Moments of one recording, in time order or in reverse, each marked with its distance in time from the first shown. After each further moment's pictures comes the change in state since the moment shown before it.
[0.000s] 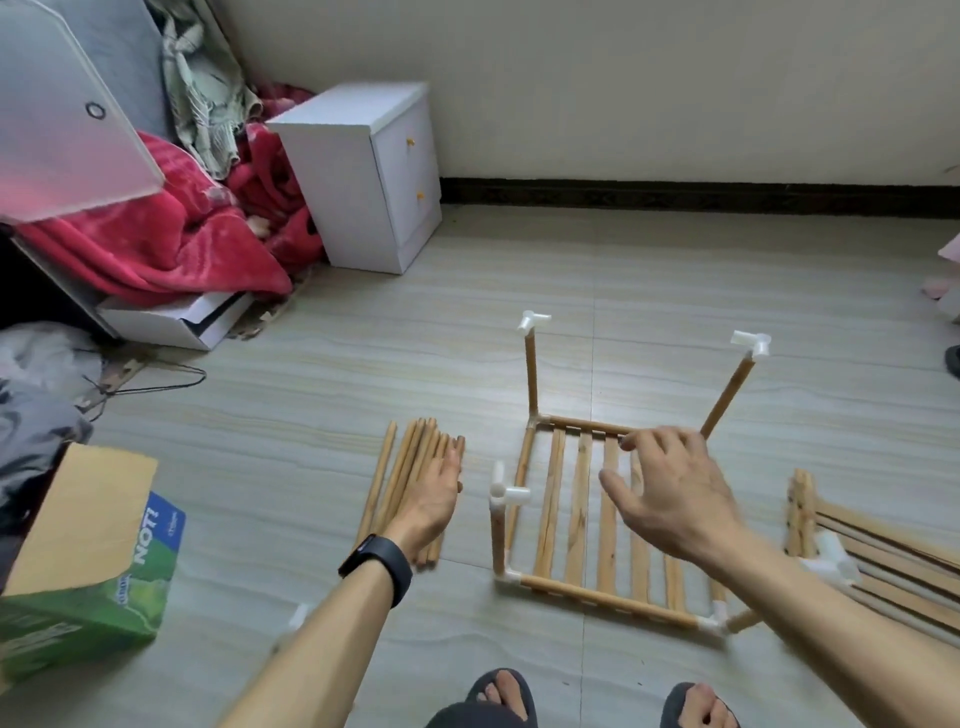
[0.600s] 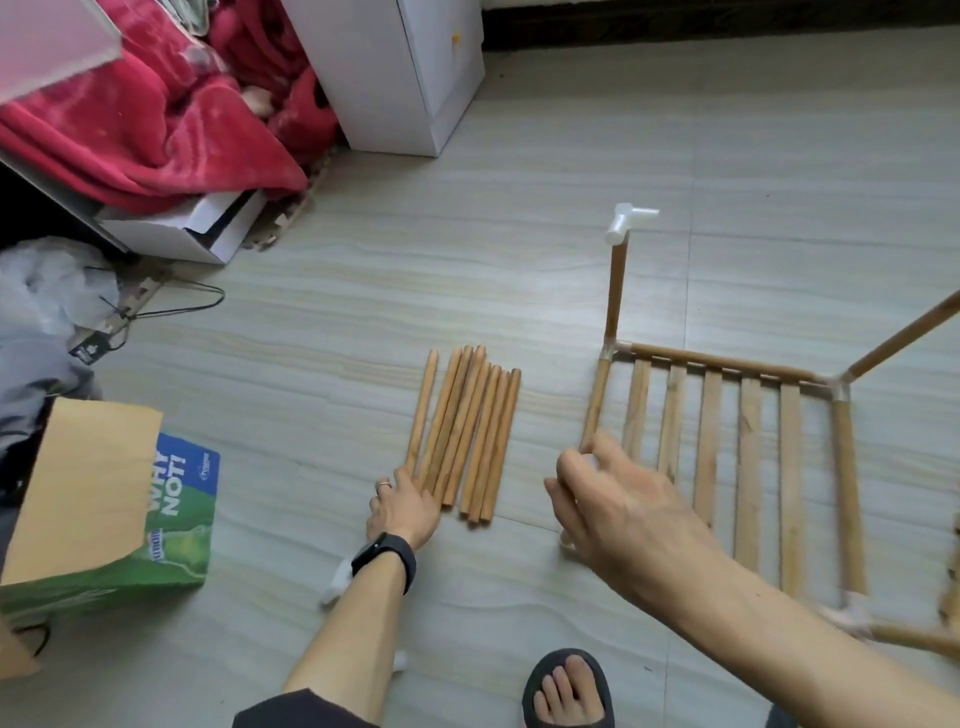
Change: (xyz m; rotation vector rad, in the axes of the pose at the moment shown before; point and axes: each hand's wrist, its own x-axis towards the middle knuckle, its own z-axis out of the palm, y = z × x) left_hand 0.074 -0.164 -0.032 0.553 0.134 -0.450; right_hand 0.025 -0.107 0.087 0.244 -0.032 -0.394
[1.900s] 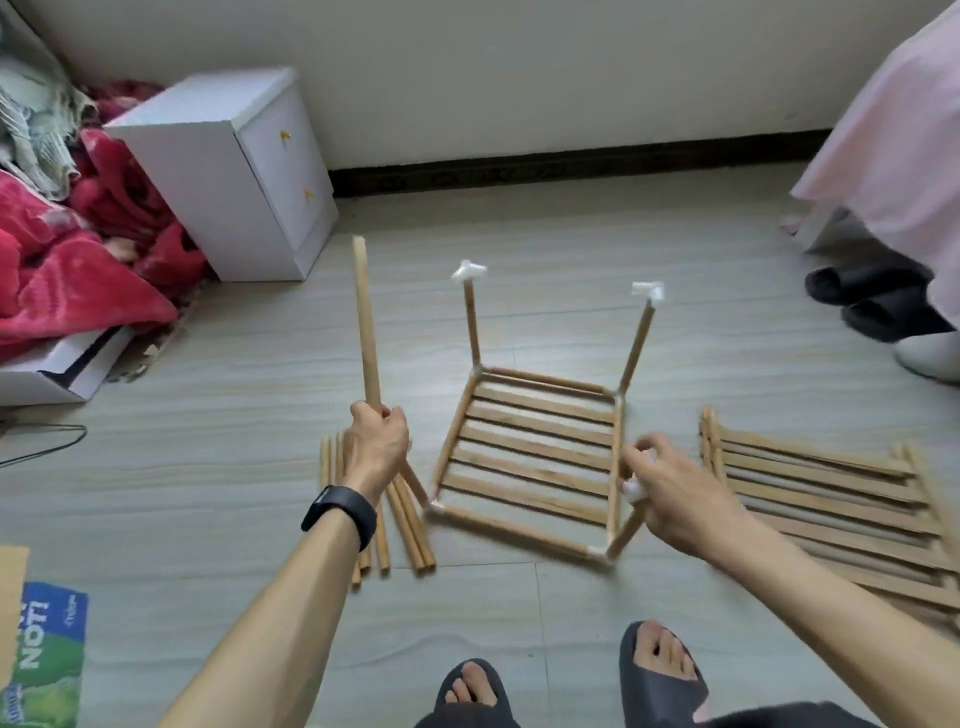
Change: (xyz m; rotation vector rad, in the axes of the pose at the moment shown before) left_hand -0.142 0.181 -0.096 -0.586 0.184 0.481; right_hand -0.136 0.117 -0.114 -0.257 -0.131 0.439
